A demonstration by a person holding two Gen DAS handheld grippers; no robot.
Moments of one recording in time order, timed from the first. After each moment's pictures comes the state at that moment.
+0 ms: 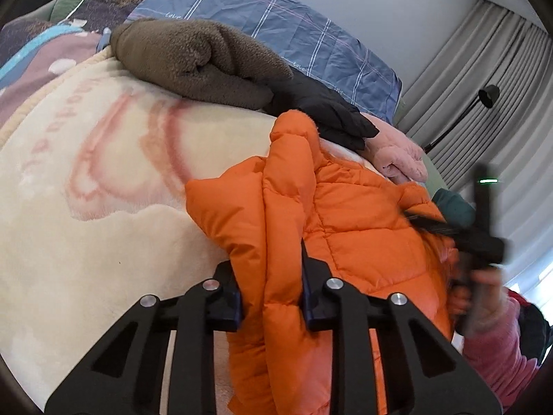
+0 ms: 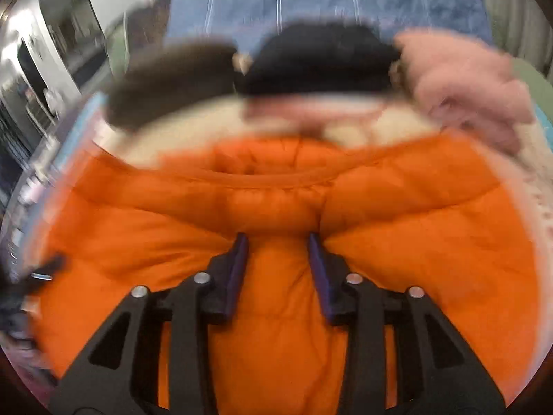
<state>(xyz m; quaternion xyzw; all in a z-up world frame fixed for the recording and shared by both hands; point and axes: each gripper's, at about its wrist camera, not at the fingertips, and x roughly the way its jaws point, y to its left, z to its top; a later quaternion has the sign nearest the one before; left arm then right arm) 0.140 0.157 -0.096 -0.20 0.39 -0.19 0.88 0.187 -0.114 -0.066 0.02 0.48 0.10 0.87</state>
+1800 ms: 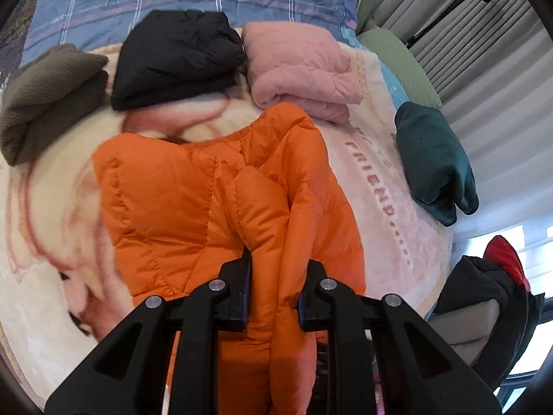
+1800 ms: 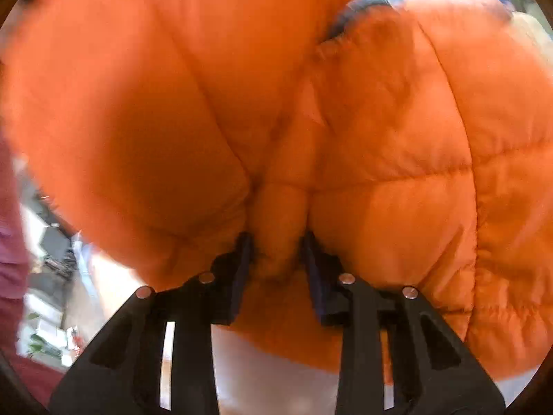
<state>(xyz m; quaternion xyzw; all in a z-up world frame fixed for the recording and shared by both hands) 0.210 -0.137 0.041 -0.05 0.57 -0.23 0.78 0.008 -0.194 -0.083 0.14 0.43 0.24 0.86</state>
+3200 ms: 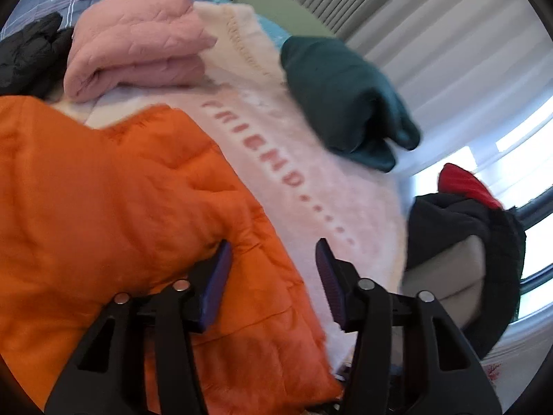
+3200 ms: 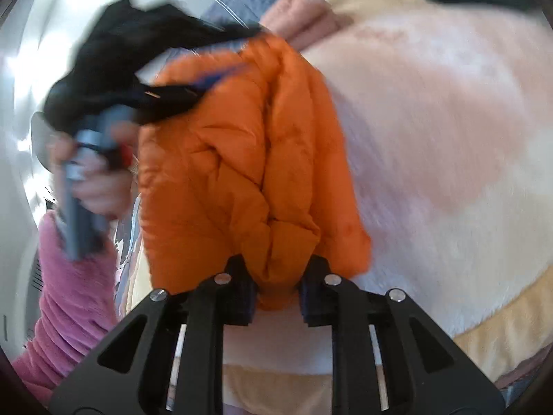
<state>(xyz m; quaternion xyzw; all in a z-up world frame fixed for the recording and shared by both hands) 0.192 -0.278 -0.024 -0.01 0.52 -0.45 0.72 -0.082 -0.320 -0.067 0.35 0.40 0.08 0.84</state>
